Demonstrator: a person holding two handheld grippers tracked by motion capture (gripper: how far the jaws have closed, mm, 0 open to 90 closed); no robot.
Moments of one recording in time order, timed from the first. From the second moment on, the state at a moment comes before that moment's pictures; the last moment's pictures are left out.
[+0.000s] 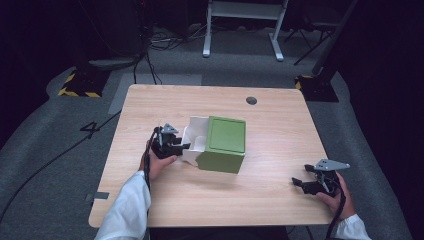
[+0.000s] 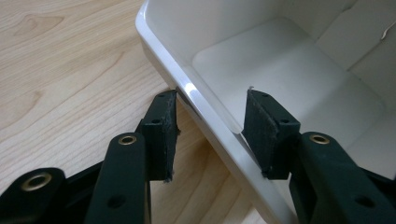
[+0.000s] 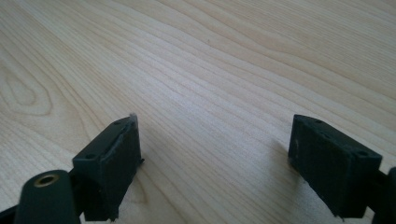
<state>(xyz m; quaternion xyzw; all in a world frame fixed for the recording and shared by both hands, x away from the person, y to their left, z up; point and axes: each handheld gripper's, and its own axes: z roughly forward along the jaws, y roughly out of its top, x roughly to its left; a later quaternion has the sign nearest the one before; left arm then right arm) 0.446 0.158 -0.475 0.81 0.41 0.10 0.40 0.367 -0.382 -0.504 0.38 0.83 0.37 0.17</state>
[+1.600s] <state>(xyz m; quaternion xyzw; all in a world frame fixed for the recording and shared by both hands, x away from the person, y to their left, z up) 0.444 0.103 -0.468 0.84 0.36 0.11 0.39 0.367 -0.382 -0.504 0.38 0.83 0.37 0.17</state>
